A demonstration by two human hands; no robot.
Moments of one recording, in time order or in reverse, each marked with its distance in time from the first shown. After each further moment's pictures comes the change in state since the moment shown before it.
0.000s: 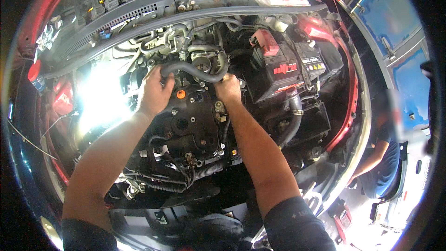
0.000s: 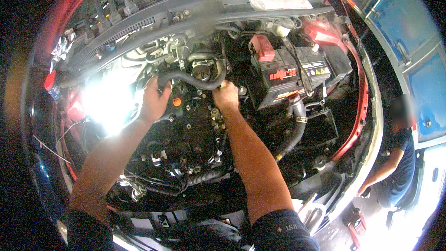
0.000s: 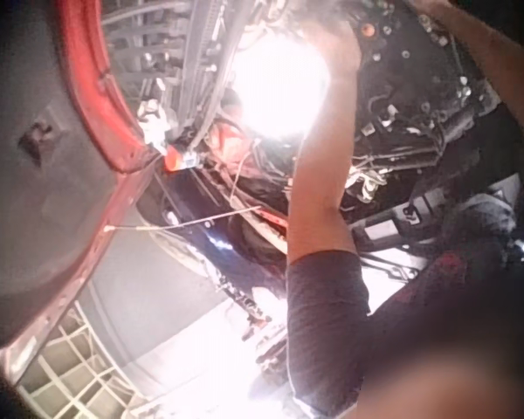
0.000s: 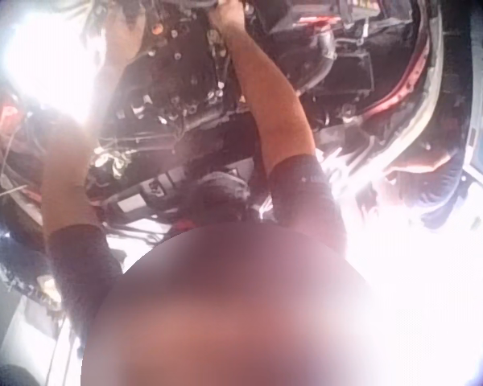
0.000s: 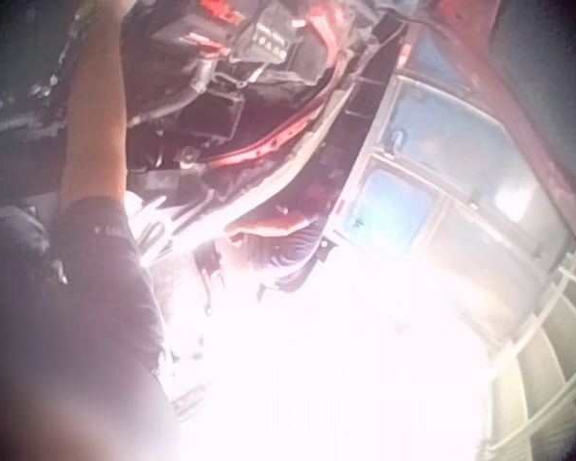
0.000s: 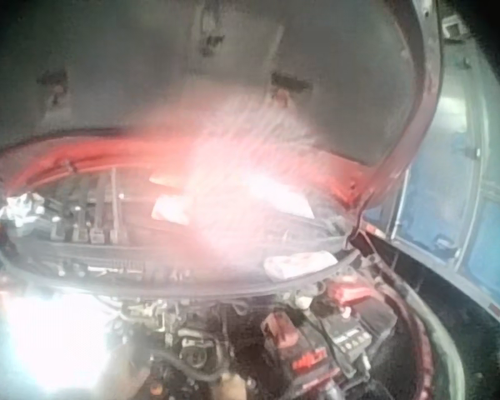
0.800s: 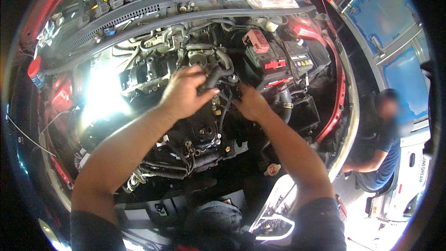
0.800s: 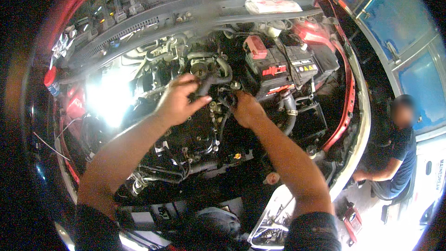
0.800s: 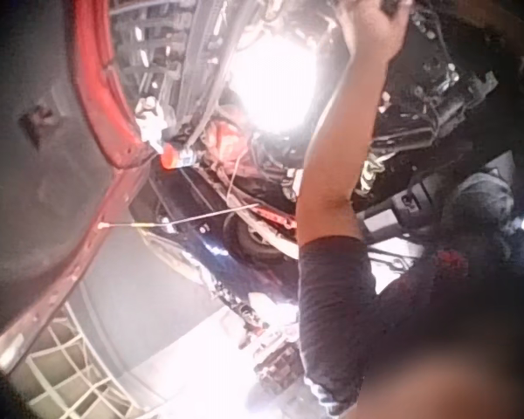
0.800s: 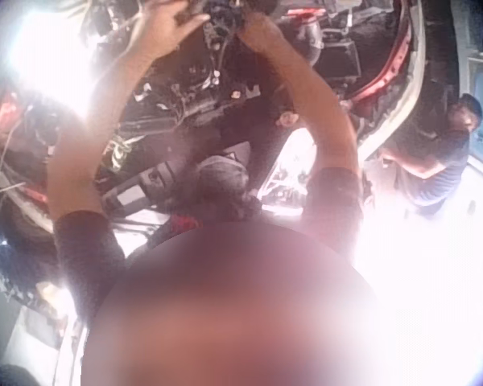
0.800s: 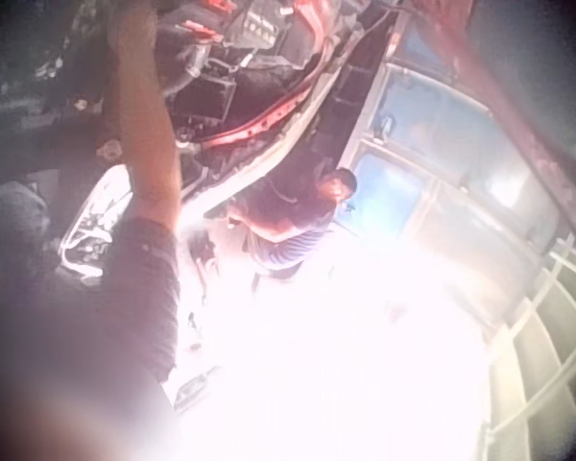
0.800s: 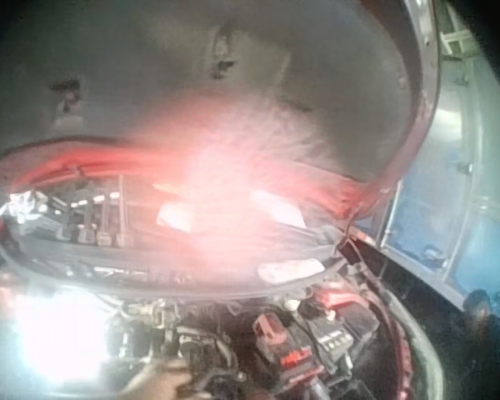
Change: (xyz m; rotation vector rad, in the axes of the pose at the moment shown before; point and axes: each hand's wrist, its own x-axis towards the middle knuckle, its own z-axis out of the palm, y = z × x) left_hand -0.013 0.074 -0.004 -0.090 -0.316 0.375; right_hand -0.065 -0.021 -0.122 -0.473 -0.364 -0.120
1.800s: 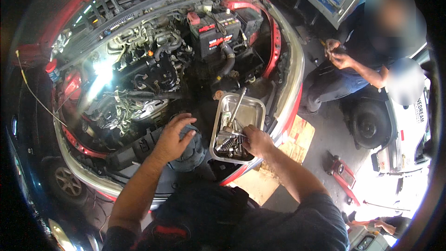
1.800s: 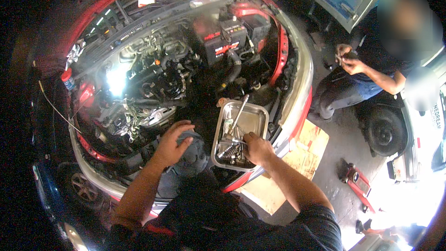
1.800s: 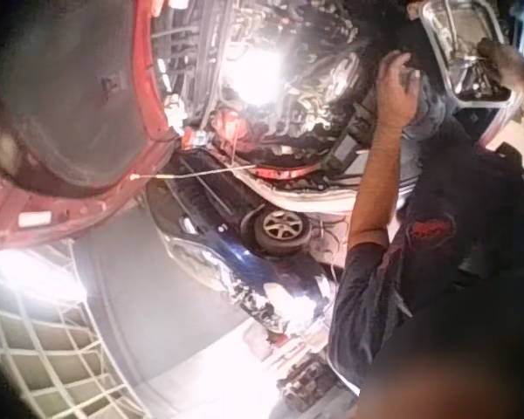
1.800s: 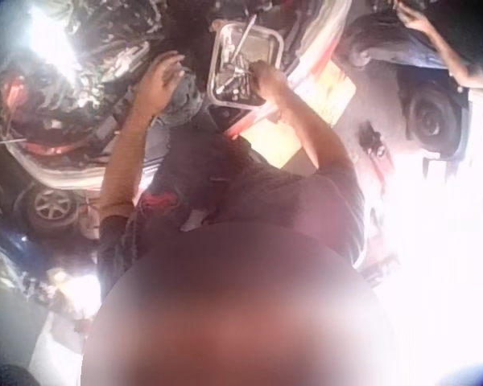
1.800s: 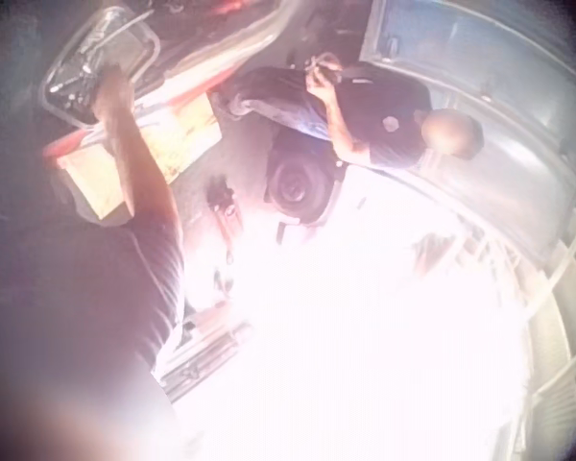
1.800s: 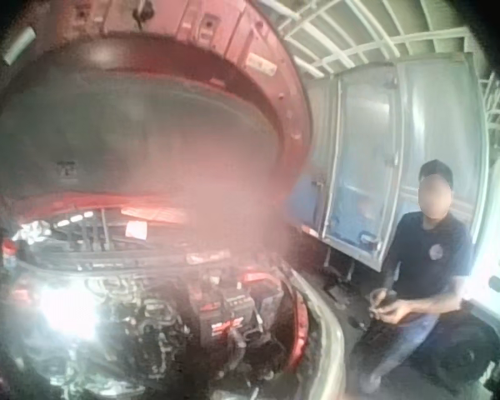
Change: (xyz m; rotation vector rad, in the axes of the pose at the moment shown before) left_hand -0.237 0.286 -0.010 -0.315 -0.195 -0.117; right_hand -0.448 0.026 -0.037 0.041 -0.088 0.194
